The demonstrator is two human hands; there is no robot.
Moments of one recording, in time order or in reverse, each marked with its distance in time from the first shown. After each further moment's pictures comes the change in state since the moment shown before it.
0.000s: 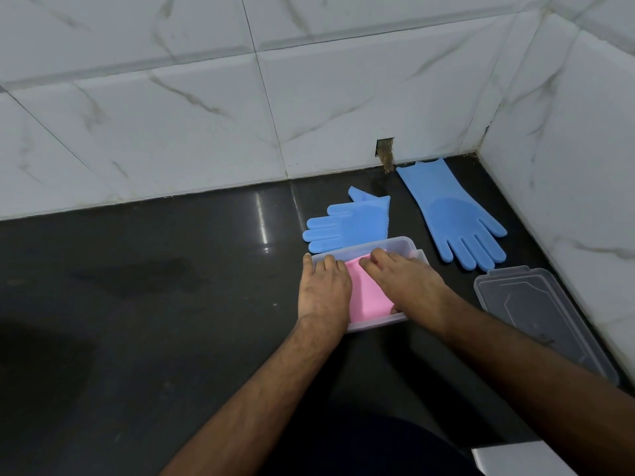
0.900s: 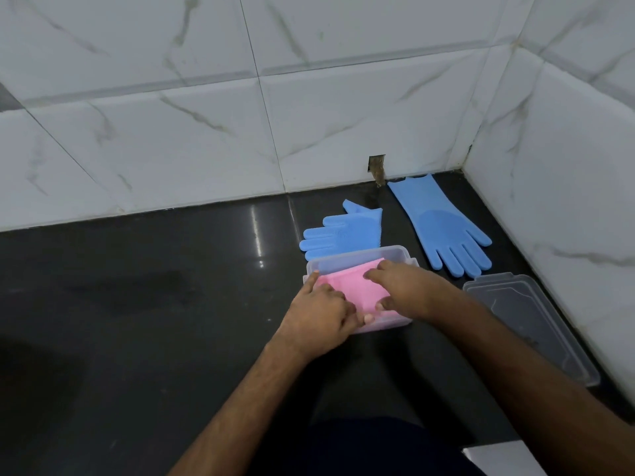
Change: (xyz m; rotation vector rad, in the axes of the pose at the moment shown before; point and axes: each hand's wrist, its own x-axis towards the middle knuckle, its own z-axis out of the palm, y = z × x) left_hand -0.031 -0.018 0.006 -0.417 0.073 0.289; right_hand -0.017 0.007 -0.016 0.367 -0.157 0.108
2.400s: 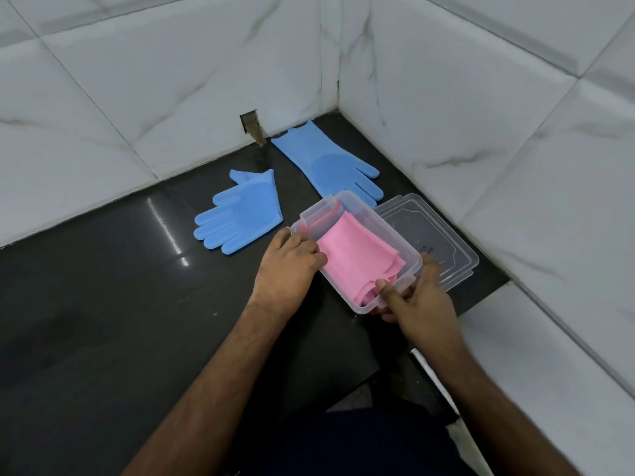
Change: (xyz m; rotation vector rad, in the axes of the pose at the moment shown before) left_hand 0.050 0.068 0.004 0.175 0.183 0.341; right_hand -0.153 0.003 0.108 1.158 0.729 0.802
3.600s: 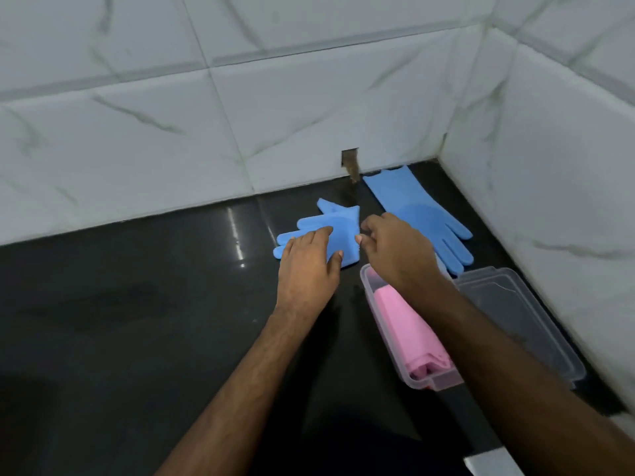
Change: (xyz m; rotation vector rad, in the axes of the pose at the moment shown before) left_hand 0.005 -0.076 -0.020 -0.427 0.322 -0.616; right_hand 0.118 -0.159 0.111 -0.699 -0.139 -0.755
